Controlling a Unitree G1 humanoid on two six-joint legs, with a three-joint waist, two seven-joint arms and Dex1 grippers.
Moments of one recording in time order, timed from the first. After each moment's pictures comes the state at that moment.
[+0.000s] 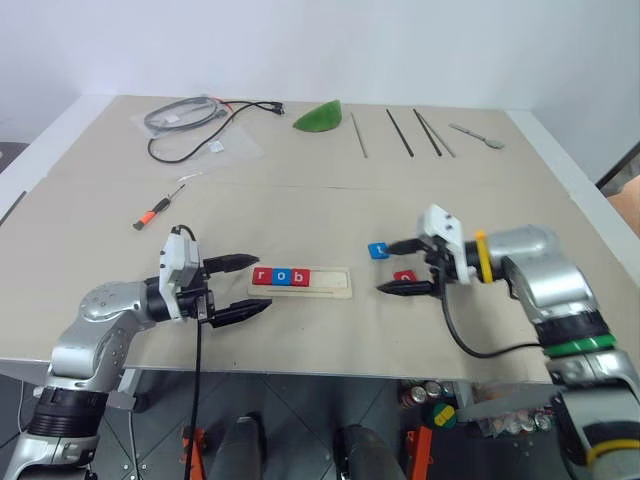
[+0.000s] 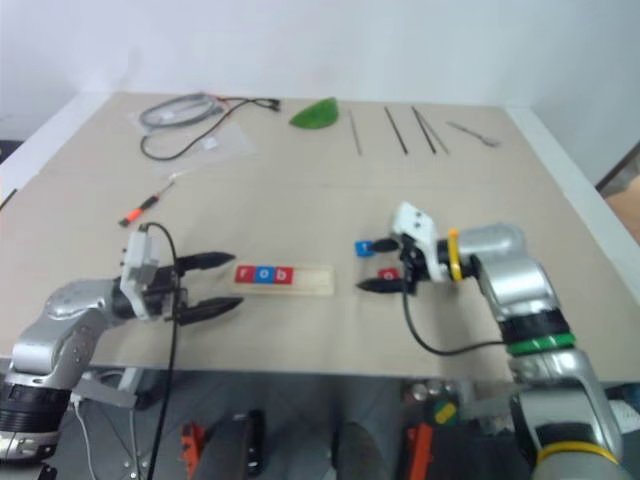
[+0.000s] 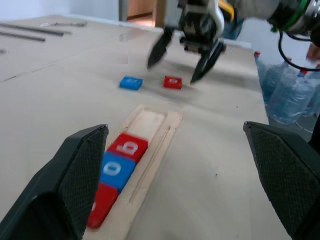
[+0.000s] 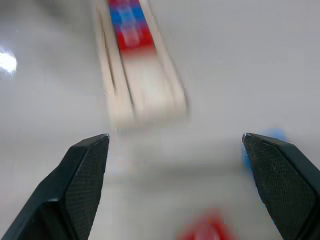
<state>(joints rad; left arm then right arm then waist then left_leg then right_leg) -0.29 0.59 0.05 -0.07 -0.59 0.27 -1.20 -0.62 -0.77 0.11 0.24 0.18 0.39 1.30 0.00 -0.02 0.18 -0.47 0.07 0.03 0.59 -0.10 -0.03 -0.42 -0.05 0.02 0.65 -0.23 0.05</state>
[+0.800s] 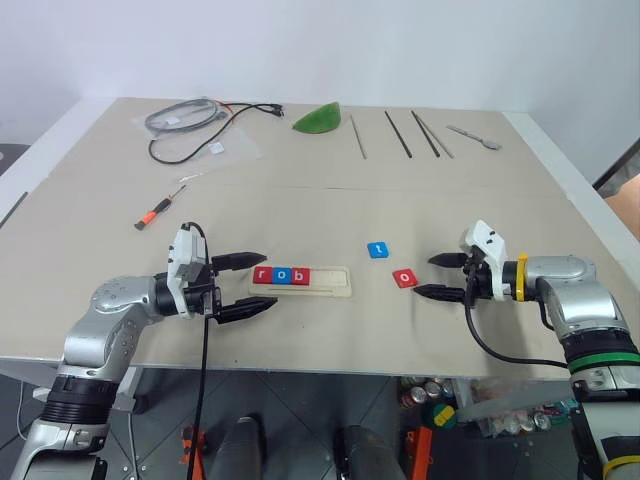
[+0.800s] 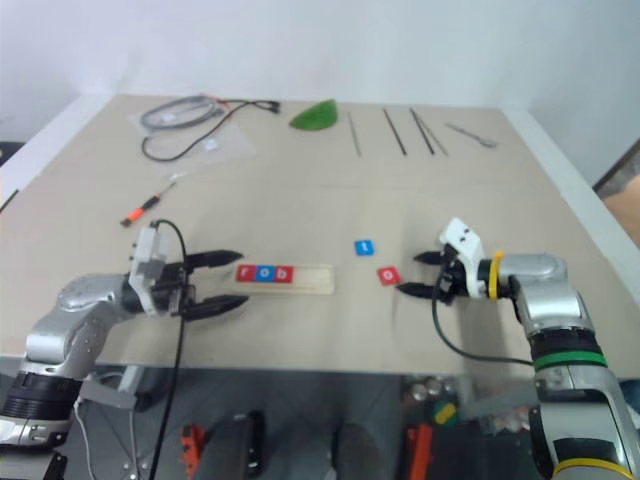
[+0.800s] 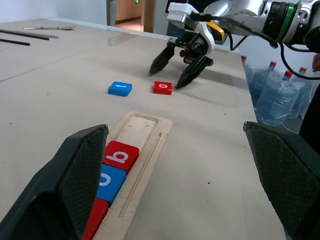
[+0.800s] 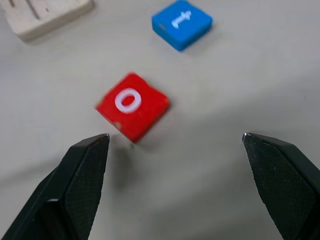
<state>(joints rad) -0.33 0.57 0.04 -0.01 -0.59 0.27 -1.23 -0.61 -0.77 0.04 0.53 0.16 0.25 1.24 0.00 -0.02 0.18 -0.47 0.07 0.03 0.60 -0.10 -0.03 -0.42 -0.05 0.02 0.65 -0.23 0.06</state>
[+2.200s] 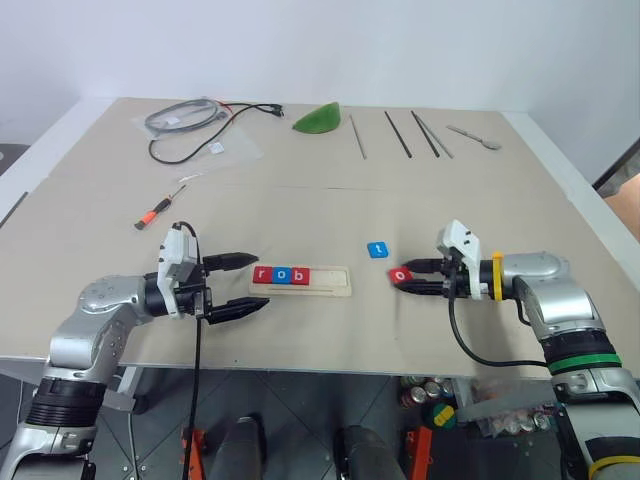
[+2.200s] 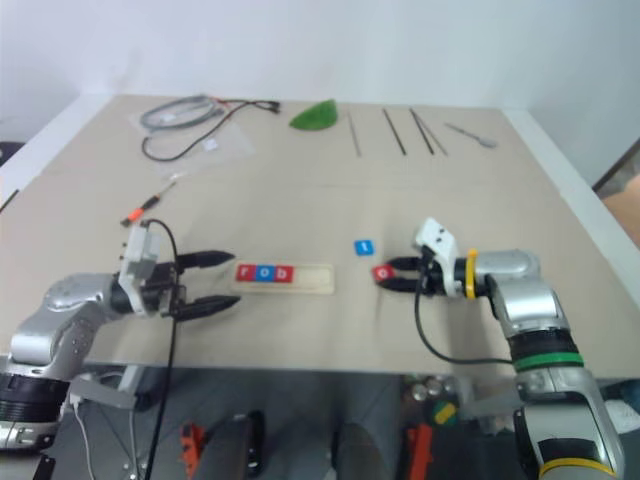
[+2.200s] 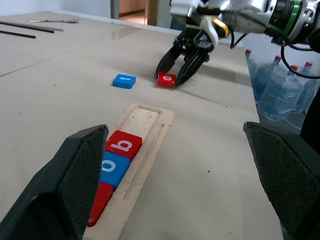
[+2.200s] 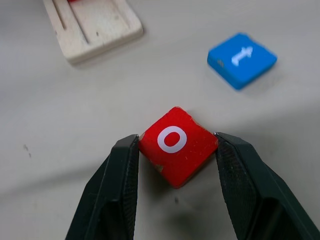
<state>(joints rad) -0.32 0.64 0.06 -0.03 -0.60 0.29 -1.24 -0.60 -0.70 0.07 0.31 0.19 0.36 1.25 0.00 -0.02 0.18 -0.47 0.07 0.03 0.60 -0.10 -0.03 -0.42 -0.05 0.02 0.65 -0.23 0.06</state>
